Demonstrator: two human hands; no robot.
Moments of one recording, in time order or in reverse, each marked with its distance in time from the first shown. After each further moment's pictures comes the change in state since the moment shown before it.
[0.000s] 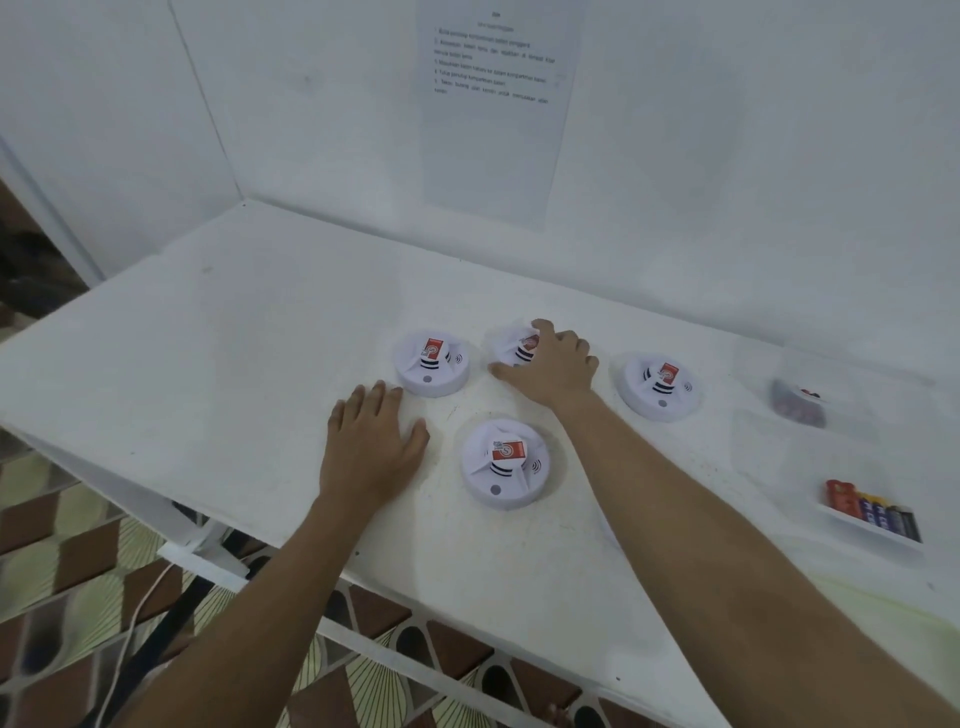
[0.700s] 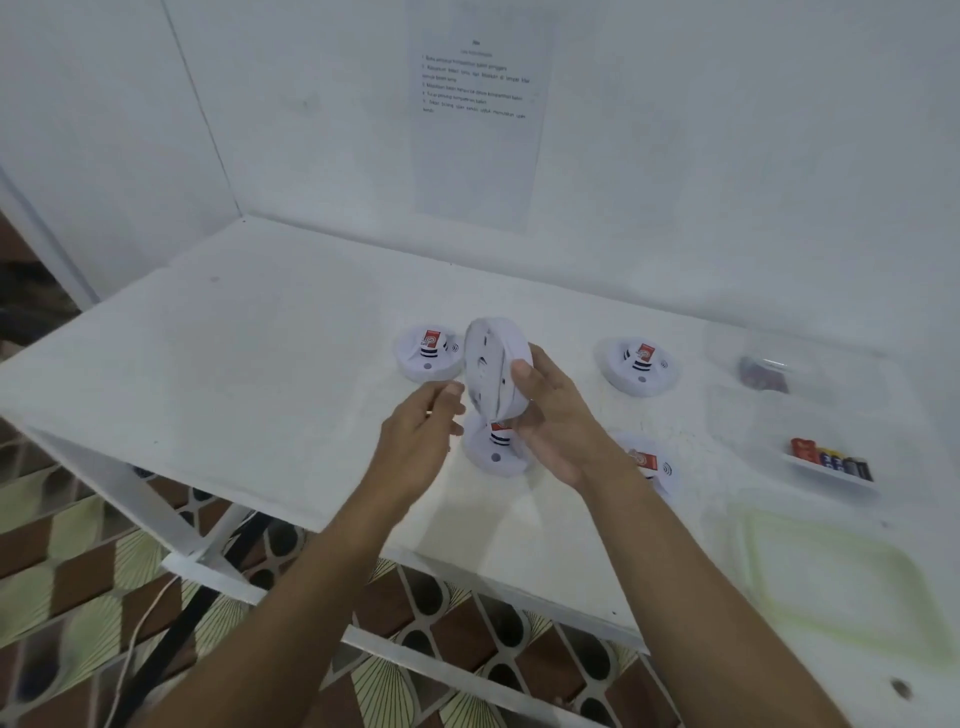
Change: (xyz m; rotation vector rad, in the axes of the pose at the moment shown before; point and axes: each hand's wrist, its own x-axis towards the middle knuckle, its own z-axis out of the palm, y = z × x) left_hand -0.060 0.060 -0.075 -1.015 -0.170 -0.101; right_hand -0.139 -0.005 -0.032 1.424 -0.423 -0.185
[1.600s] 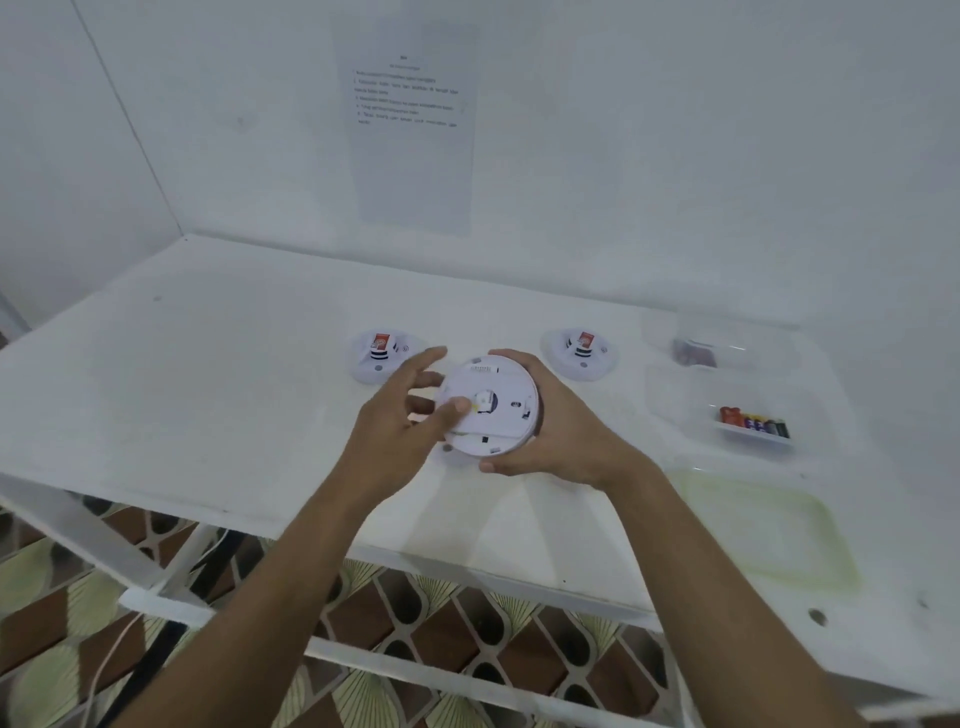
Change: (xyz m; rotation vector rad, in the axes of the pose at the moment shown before) left_hand -0.014 0.025 0.016 -0.021 -0.127 0.204; right_hand -0.067 -0.031 -0.031 -0.642 -0.043 -0.092
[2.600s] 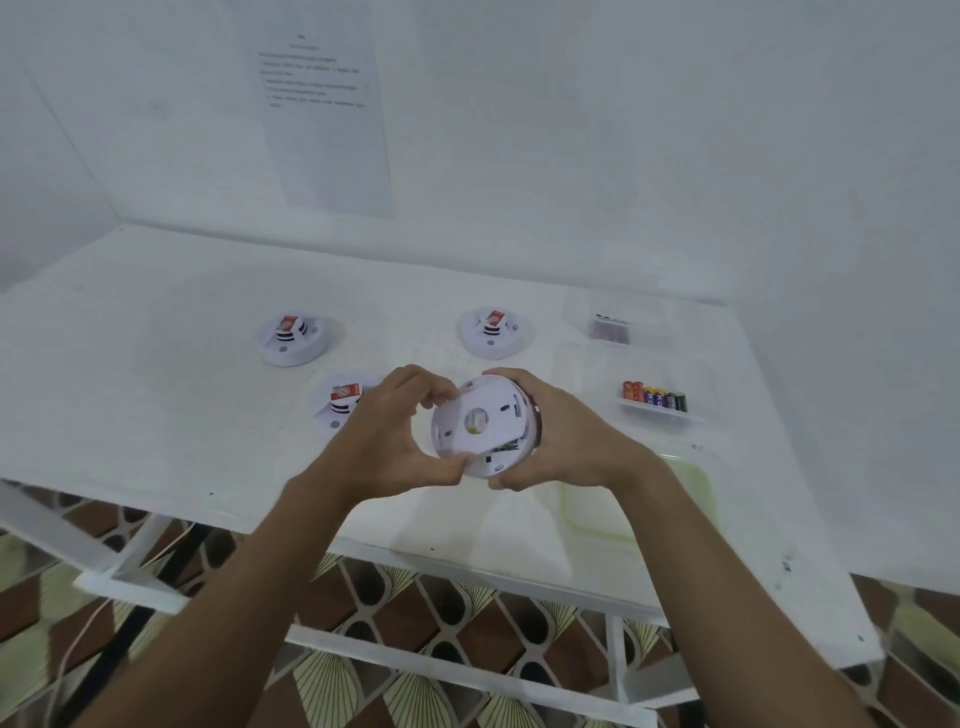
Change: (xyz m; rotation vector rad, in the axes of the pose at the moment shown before) left_hand -0.016 0.026 0.112 0.569 -0.168 0.439; right_hand -0.091 0.026 -0.111 -0.225 -0.073 0.047
